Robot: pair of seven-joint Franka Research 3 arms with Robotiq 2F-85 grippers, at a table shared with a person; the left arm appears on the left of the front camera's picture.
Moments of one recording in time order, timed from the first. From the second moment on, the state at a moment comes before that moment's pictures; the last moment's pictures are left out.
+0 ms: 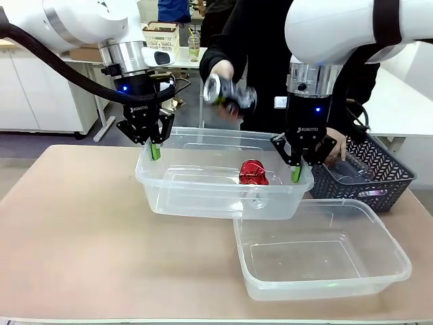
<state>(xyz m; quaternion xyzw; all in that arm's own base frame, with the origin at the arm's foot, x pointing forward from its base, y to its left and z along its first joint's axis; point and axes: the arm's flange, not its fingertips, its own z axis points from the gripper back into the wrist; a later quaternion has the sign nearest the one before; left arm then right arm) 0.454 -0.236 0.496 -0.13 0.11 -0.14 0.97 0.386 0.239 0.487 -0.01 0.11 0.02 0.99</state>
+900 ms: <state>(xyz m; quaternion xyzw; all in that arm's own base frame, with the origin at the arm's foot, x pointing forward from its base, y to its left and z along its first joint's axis) 0.454 -0.236 0.496 -0.13 0.11 -0.14 0.97 0.386 0.239 0.487 -0.01 0.11 0.02 0.99</state>
